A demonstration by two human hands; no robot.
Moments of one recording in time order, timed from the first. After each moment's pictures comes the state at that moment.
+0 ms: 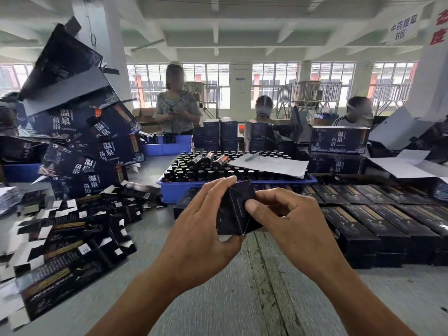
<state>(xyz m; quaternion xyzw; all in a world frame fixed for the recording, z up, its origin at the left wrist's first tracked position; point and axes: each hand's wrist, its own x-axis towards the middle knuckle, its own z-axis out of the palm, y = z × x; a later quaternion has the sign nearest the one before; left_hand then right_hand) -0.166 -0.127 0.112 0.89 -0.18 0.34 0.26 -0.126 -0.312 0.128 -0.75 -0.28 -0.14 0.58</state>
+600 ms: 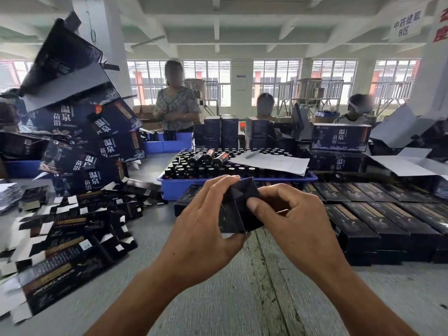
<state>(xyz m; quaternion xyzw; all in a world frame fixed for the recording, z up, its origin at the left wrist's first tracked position) -0.168 -0.131 0.113 0.88 -0.18 0.34 0.26 -0.133 -0.311 0.131 -0.78 -0.26 -0.20 0.53</state>
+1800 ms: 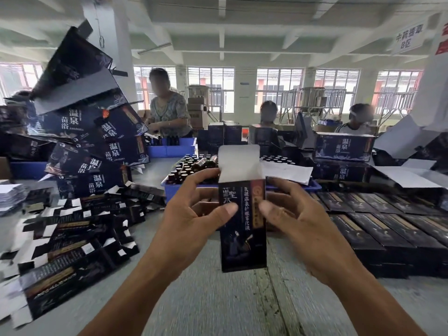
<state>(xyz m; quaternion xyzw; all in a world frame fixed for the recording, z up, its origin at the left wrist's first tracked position) -0.171 -0.117 0.135 0.69 -0.14 0.25 0.66 -0.120 -0.319 0.137 -0.73 -0.28 -0.04 0.62</state>
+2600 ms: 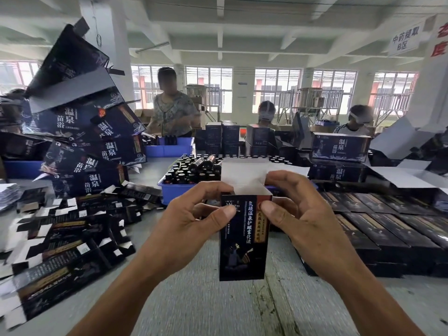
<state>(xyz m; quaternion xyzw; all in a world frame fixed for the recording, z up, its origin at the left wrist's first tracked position) -0.175 -0.114 0.137 0.76 -0.20 0.21 0.59 -0.120 -0.328 0.138 -0.70 -0.36 -0.10 0.61</state>
